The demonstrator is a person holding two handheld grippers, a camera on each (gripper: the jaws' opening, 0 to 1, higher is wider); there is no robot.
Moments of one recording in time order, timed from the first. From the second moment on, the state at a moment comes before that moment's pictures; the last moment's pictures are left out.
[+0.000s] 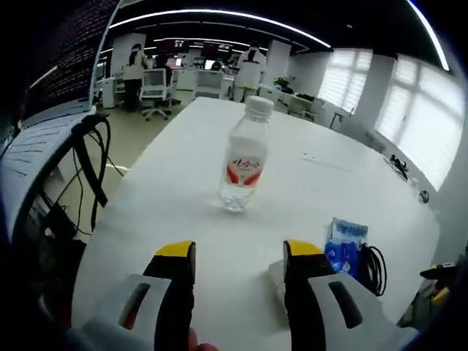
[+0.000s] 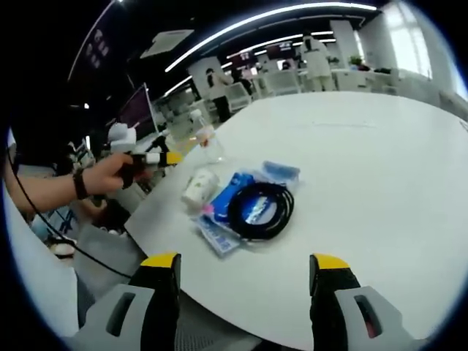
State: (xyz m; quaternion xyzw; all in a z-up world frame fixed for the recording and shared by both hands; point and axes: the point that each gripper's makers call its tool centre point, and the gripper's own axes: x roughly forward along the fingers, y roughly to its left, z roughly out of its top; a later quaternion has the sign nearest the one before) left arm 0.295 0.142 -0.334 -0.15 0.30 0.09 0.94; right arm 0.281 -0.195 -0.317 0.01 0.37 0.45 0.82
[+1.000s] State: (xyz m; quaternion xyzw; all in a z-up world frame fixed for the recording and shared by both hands) left arm 0.287 0.076 -0.357 -0.18 0.35 0.01 0.92; right arm 0.284 -0.196 -0.300 0.00 0.34 0.46 0.82
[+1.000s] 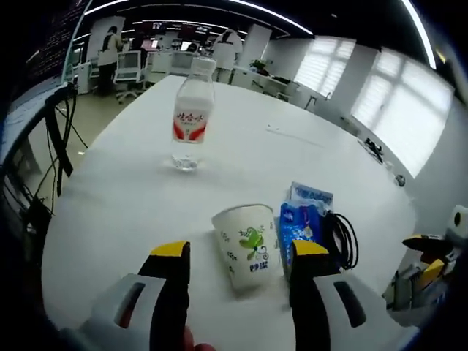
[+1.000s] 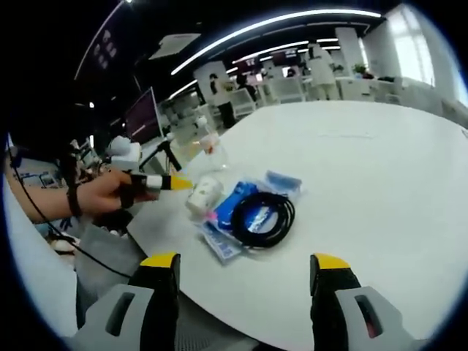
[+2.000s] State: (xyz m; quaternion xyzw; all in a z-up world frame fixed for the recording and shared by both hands) left arm 0.289 0.054 -0.406 -0.18 0.41 0.01 0.89; right arm 0.299 -0.172 -0.264 -0.02 0.28 0.49 0.82
